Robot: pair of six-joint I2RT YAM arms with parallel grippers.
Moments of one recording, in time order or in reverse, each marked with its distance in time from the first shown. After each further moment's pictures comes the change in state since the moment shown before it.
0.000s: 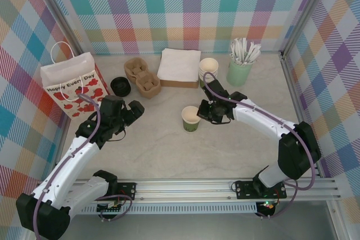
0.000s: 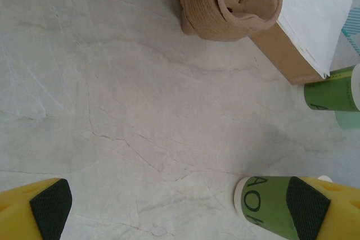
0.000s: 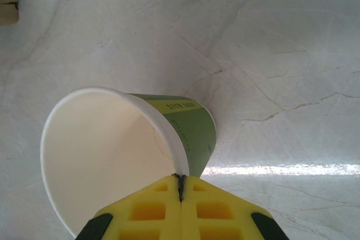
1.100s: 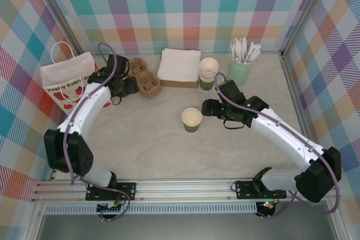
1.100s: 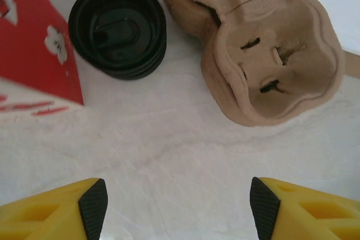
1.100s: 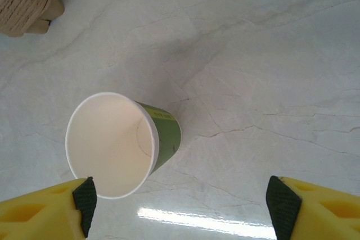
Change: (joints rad) left arm 0.172 0.653 0.605 -0.173 -0.090 0.615; right arm 0.003 -0.263 -0.015 -0.119 0.174 -0.260
